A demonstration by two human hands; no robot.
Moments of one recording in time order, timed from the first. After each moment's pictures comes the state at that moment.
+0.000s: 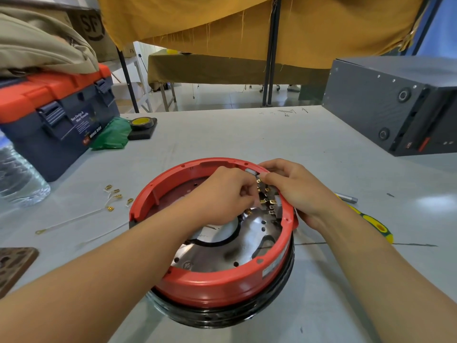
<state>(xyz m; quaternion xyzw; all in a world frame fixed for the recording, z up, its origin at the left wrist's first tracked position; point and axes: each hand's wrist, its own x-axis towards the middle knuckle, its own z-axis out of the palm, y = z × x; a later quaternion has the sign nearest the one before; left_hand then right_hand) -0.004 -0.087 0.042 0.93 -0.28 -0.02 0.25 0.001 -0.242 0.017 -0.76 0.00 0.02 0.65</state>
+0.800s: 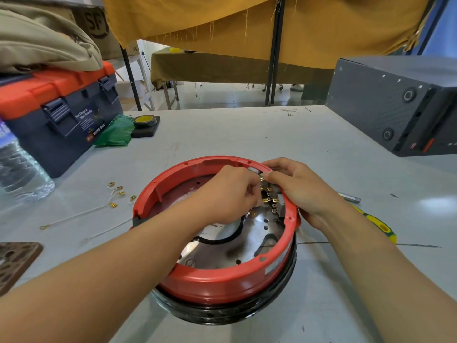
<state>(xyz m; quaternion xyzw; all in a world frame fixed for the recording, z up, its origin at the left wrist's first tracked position) -0.006 -0.090 0.042 0.93 -0.27 -0.02 0.23 0.000 -0.243 0.018 -0.76 0.00 0.02 0.65</state>
